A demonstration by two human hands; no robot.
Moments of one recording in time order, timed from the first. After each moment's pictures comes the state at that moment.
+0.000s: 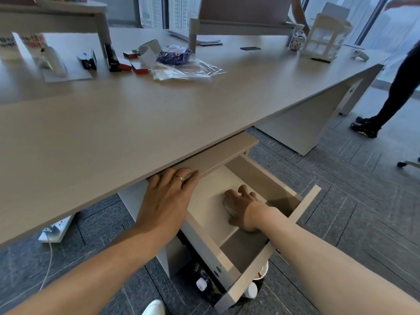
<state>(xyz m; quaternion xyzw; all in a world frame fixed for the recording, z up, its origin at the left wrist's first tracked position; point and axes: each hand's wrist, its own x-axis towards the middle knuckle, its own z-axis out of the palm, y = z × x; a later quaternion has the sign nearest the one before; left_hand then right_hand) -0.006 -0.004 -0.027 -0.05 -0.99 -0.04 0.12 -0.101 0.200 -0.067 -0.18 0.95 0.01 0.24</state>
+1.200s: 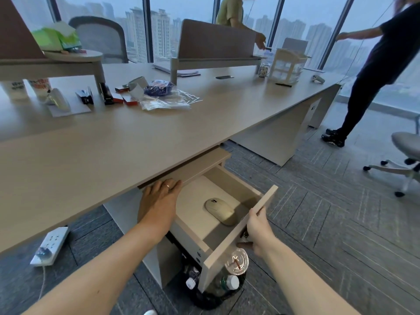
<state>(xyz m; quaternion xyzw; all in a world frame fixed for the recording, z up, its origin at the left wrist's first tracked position) 0.010 0.014 -0.012 0.00 -0.99 -0.03 0.11 0.000 0.255 -0.029 0.25 0.71 -0.64 0.13</state>
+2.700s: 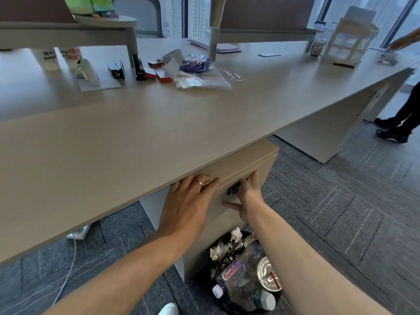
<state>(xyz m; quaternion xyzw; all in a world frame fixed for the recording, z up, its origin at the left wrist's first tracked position) -0.006 -0.010 -0.033 -0.04 -0.98 -0.10 0.16 -0.099 0.119 -0.042 0.17 0.65 -0.73 0.14</state>
